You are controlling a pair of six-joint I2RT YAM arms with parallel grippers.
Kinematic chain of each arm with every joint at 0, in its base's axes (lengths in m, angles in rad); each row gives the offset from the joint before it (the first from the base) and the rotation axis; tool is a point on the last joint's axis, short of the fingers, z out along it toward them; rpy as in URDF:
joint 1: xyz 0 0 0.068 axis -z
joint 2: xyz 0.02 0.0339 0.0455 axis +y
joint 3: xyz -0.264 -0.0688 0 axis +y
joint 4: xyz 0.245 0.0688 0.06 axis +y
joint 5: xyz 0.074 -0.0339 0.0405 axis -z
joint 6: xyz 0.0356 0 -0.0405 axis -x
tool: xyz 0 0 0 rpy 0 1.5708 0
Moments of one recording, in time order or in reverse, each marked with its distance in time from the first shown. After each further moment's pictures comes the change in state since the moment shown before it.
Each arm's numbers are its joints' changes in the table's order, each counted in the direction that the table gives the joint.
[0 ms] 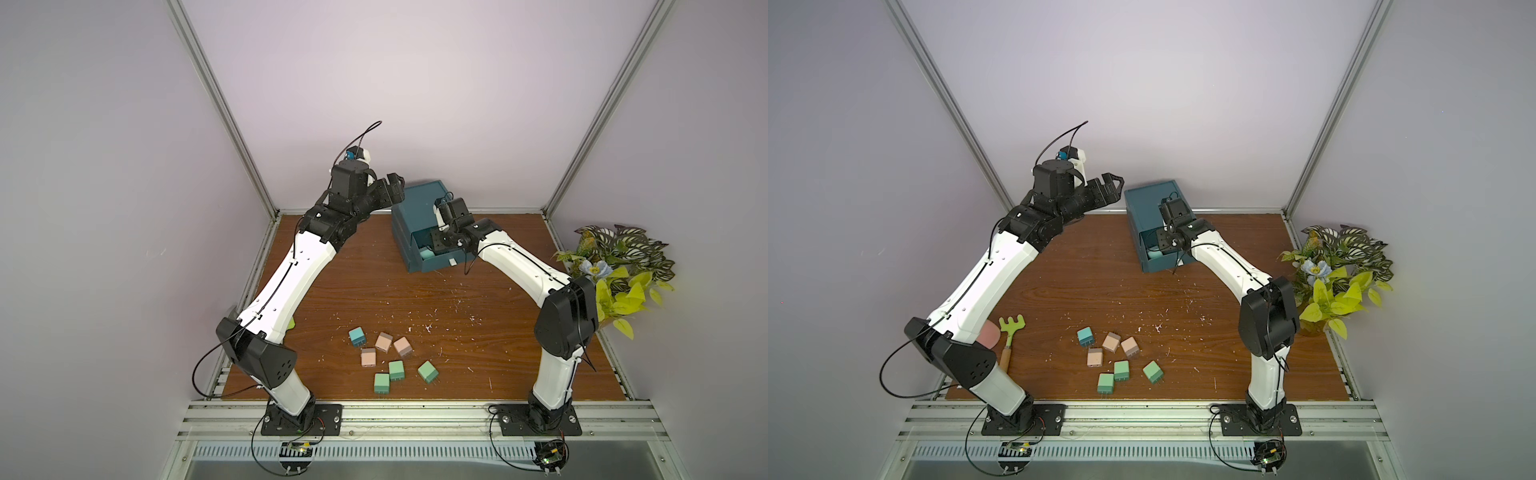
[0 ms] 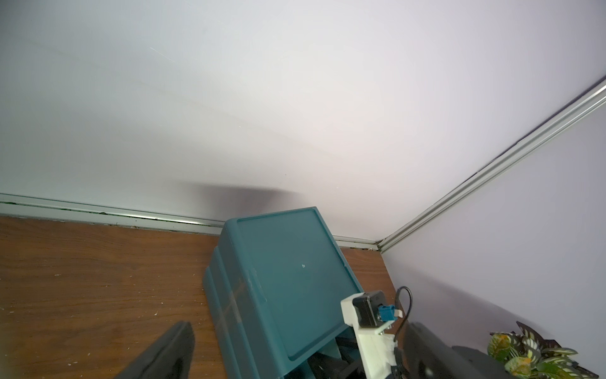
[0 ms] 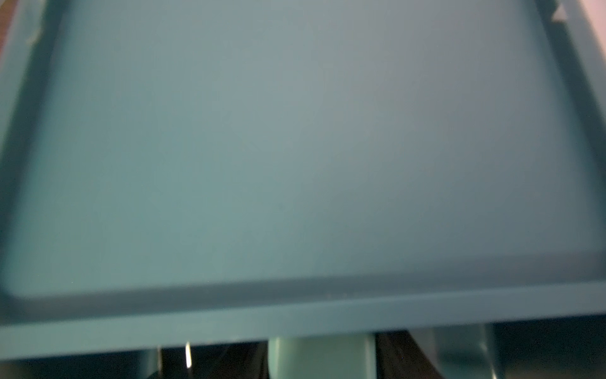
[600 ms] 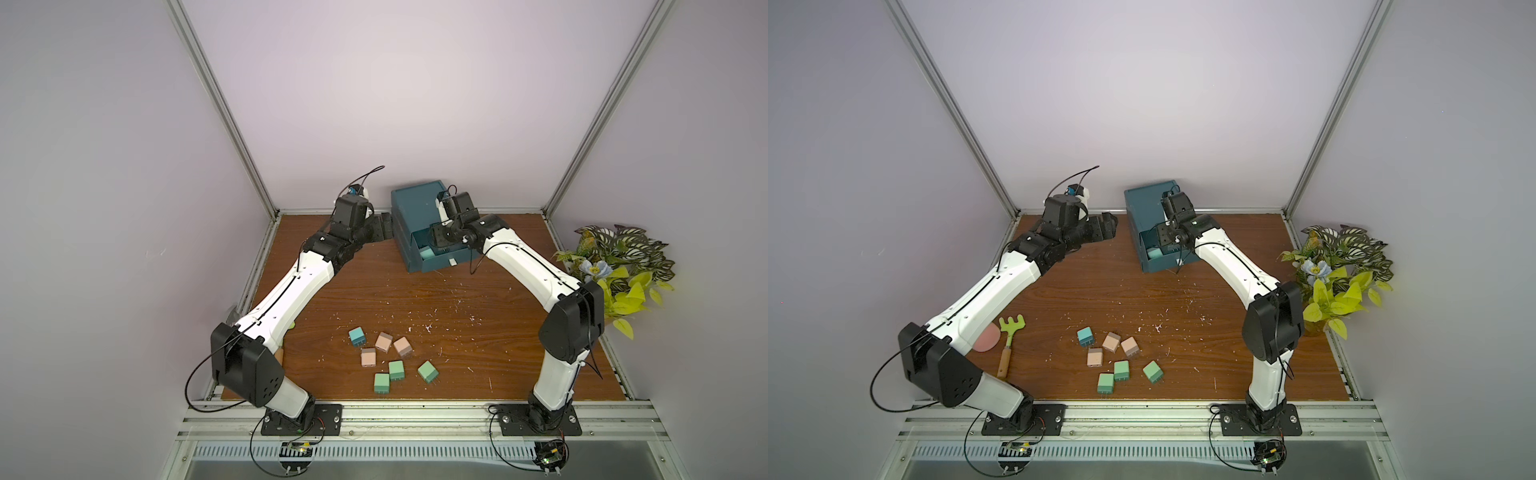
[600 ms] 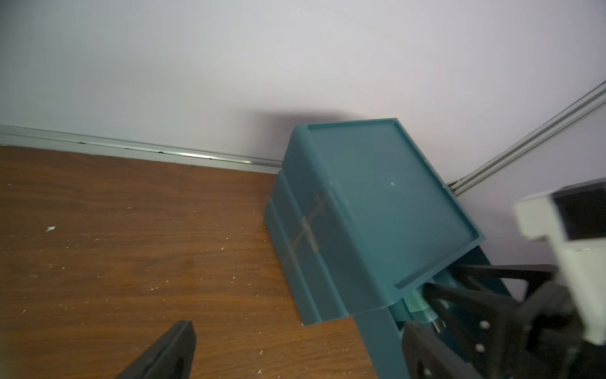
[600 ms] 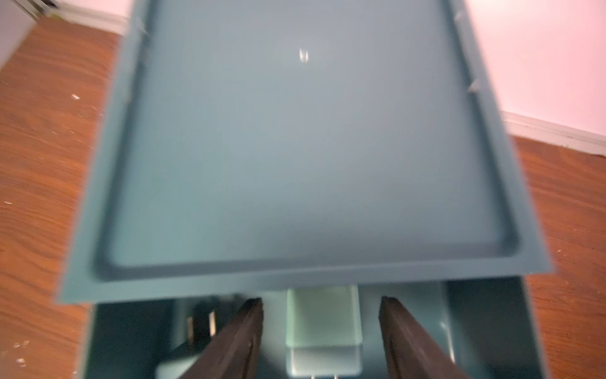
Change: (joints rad) left arm -0.052 -0.153 0.461 -0.106 -0.032 -0.119; right arm -0.001 -0.064 -0.046 0.039 0.004 0.022
